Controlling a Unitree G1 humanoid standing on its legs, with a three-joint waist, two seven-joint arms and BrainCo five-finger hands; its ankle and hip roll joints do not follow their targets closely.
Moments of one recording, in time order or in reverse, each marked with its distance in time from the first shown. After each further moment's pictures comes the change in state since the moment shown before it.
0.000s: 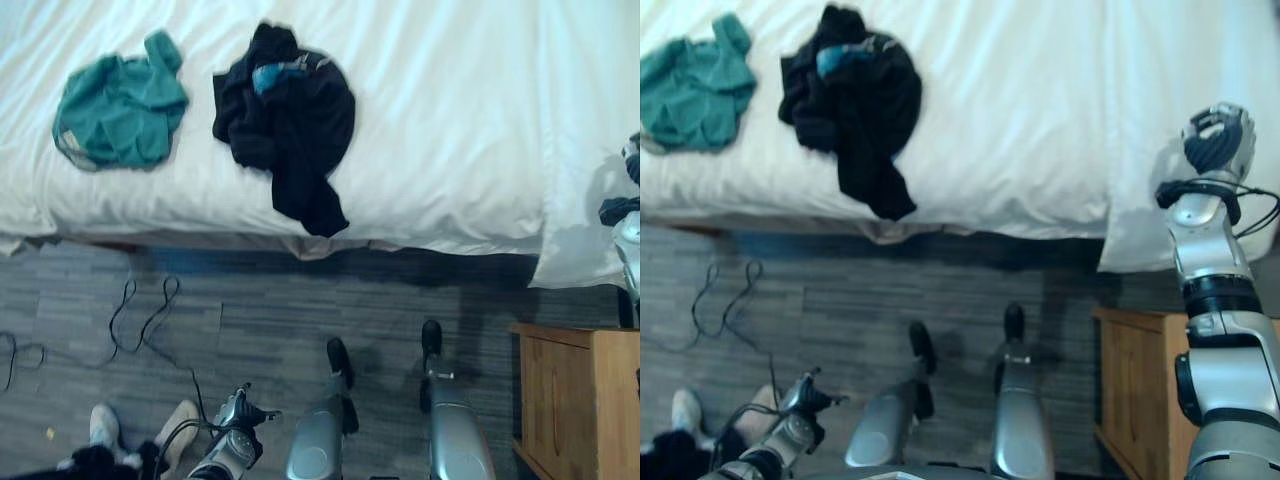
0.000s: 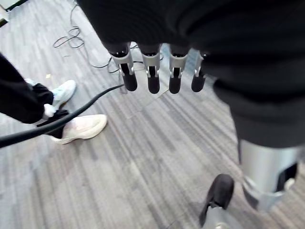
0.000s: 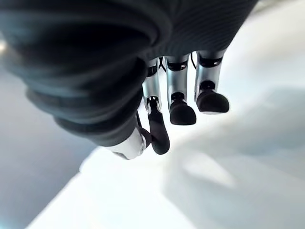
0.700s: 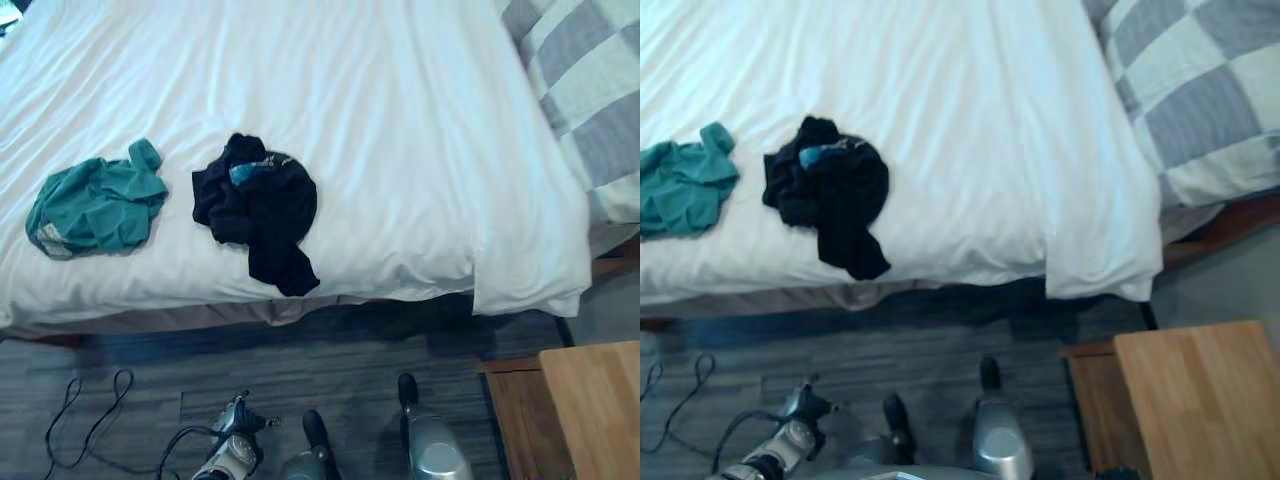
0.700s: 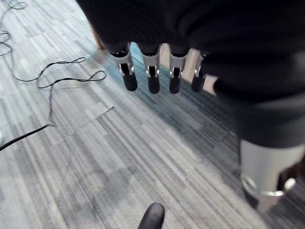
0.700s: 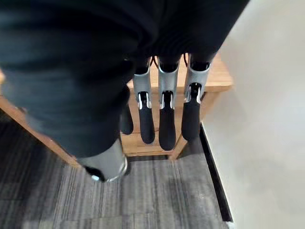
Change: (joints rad) left arm -0.001 -0.028 0.015 0.019 0.025 0.028 -0.003; right arm 0.841 0.490 -0.049 0.414 0.034 0.066 0.214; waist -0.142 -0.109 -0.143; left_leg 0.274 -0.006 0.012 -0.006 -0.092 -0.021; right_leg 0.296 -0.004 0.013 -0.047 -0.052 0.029
